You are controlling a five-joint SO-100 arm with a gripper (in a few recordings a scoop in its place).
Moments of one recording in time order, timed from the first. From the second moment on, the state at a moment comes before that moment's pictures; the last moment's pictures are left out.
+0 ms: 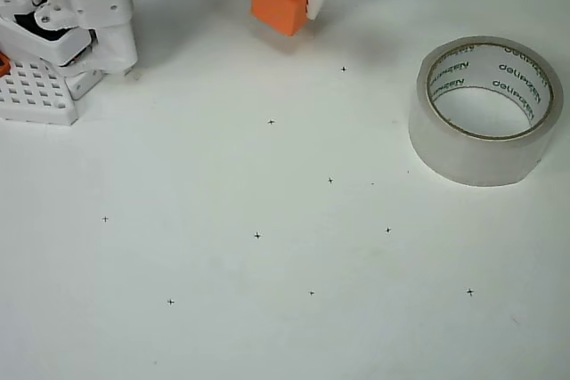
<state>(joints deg) -49.3 109.6 120.0 70.7 38.8</state>
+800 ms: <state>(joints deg) -38.4 107.3 98.7 78.8 17.6</state>
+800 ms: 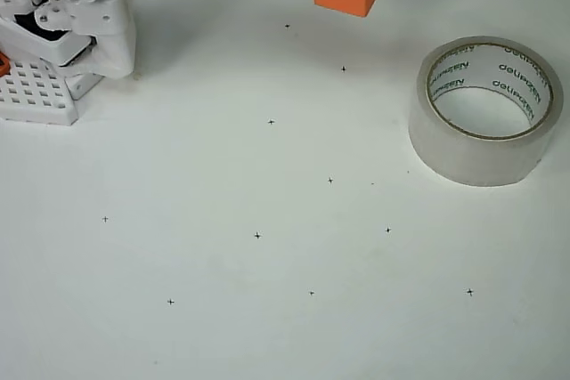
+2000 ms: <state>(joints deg) -31.6 86.3 70.2 80.8 4.2</state>
